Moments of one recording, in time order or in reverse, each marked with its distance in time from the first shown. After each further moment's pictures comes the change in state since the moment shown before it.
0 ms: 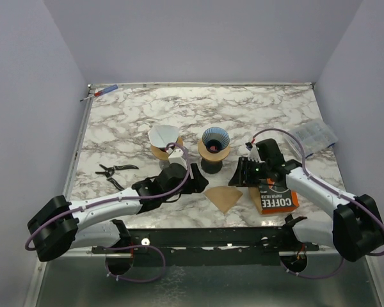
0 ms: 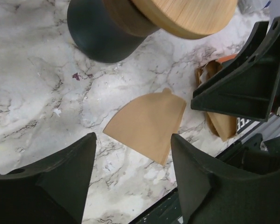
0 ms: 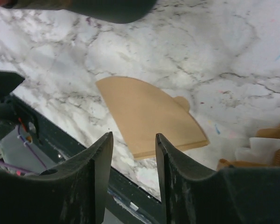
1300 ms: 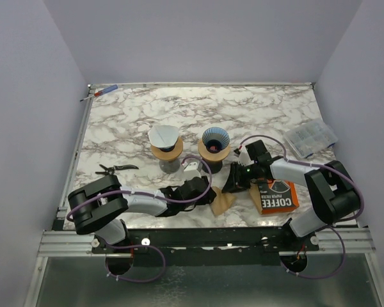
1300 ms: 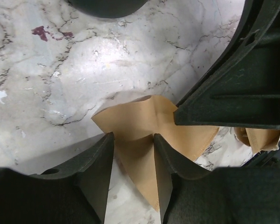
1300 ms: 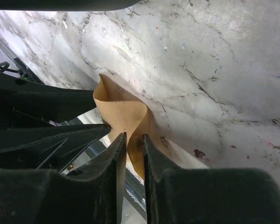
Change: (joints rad) left arm -0.145 0.423 -0.002 0.283 -0.084 -0.174; right arm 0.000 0.354 0.017 0.152 -0.230 0.009
